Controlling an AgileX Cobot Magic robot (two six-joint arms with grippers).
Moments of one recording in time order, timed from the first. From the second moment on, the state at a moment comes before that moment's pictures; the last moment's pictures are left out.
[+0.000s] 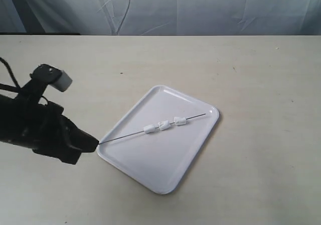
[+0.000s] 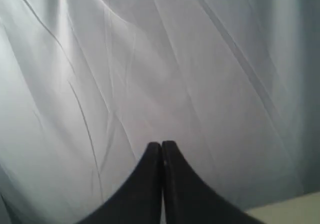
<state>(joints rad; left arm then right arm) -0.26 1.33 -0.58 -1.01 0.73 1.14 0.03 0.15 -0.35 -0.07 0.03 0.37</state>
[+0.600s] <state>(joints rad) -0.50 1.70 -1.01 -0.31 0.76 0.77 0.12 1.02 -0.73 0.32 0.93 -0.26</state>
